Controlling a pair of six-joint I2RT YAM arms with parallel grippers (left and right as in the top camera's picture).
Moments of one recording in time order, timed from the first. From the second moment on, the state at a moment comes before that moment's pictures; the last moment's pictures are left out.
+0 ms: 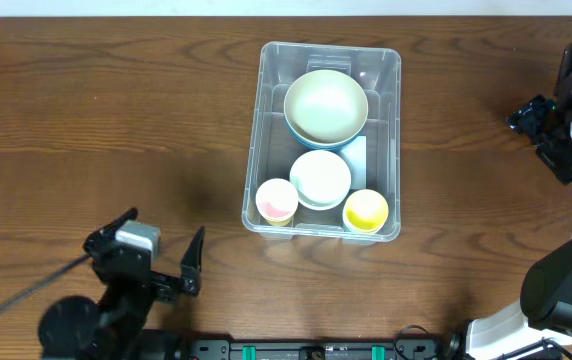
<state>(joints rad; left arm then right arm) -0.06 0.23 0.73 -0.73 0.24 0.08 -0.29 1.76 1.61 -1.20 0.23 0.72</state>
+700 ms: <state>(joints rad) 0.02 0.01 0.15 -0.15 0.28 0.13 -0.29 1.76 1.61 -1.20 0.23 0.72</state>
